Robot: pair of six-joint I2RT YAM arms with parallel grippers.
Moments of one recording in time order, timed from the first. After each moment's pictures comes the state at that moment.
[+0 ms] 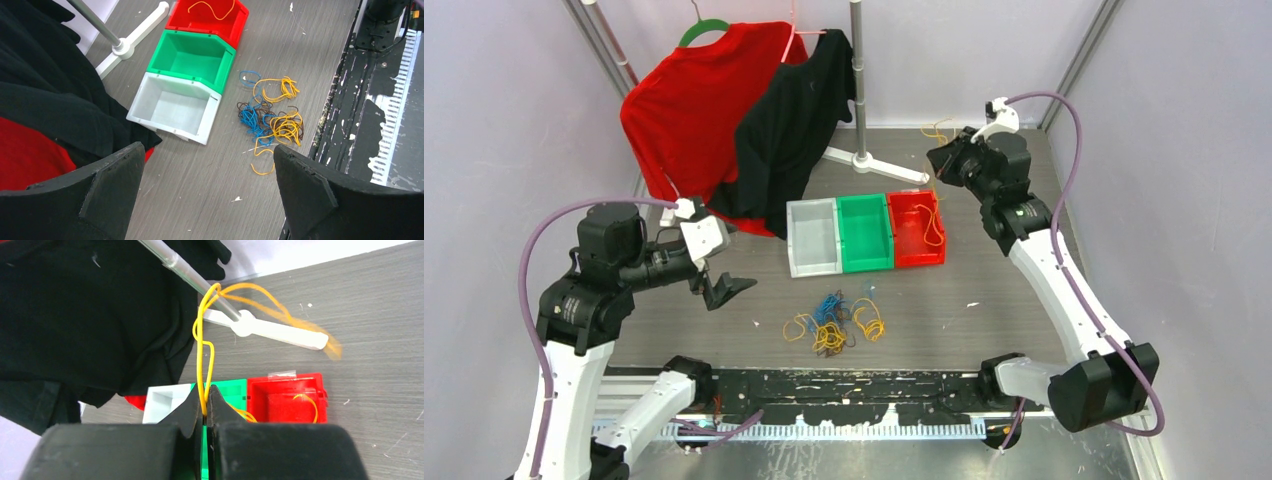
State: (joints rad) left arm -0.26 0.80 1.35 -1.05 0.75 0.60; right arm 0.25 1.20 1.19 -0.19 -0.06 0.52
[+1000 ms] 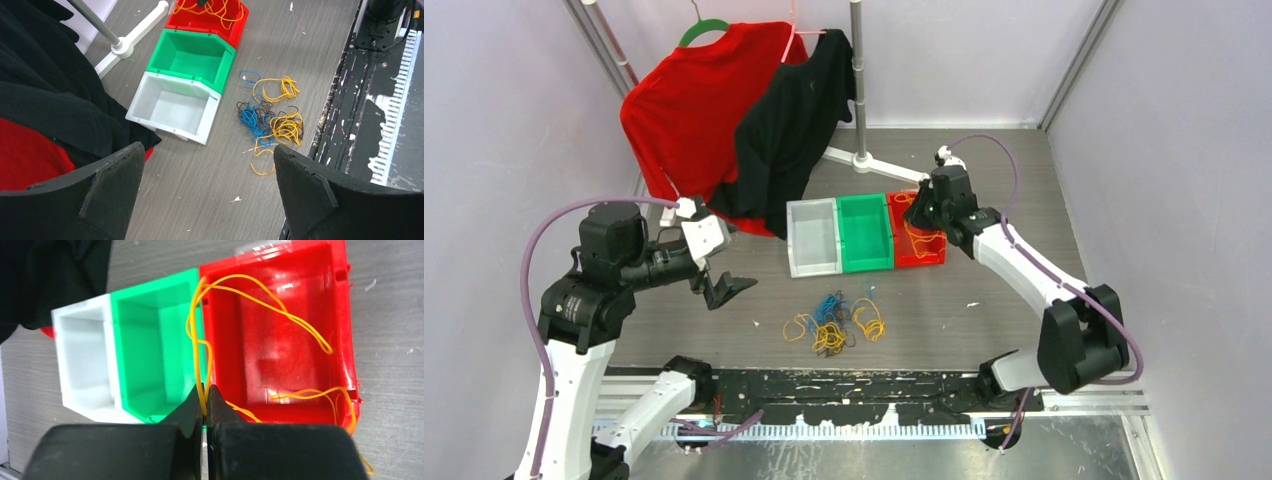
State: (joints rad) left arm -0.26 0.80 1.34 -1.04 0.75 0.60; right arm 0.37 1.36 0.97 -0.23 0.00 0.56
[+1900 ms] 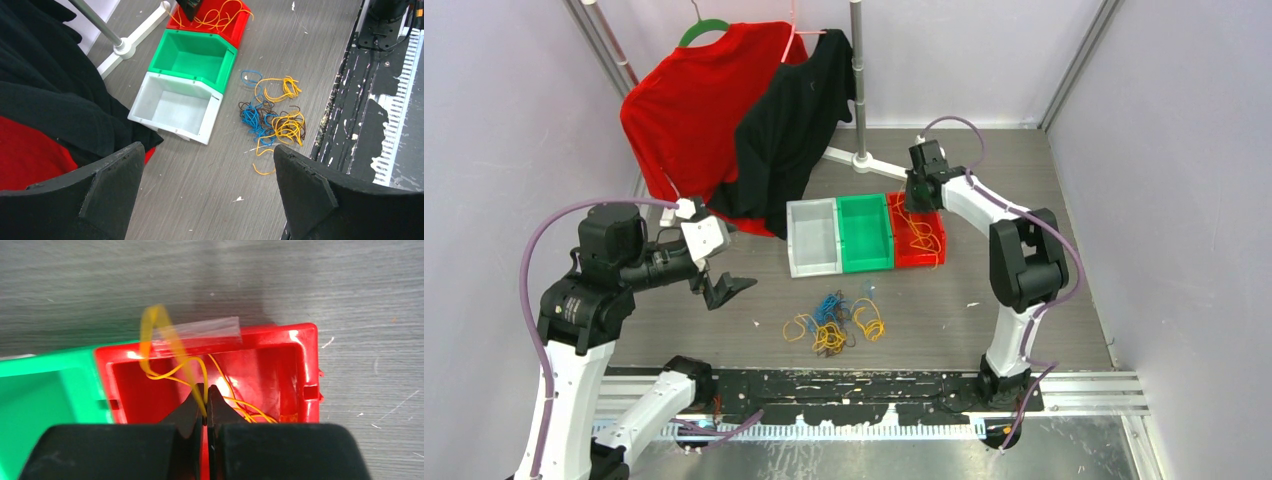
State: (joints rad) left arm -0.26 0.80 1.34 -1.04 0.74 0.61; right arm 0.32 1.87 1.37 -0.43 0.08 0.40
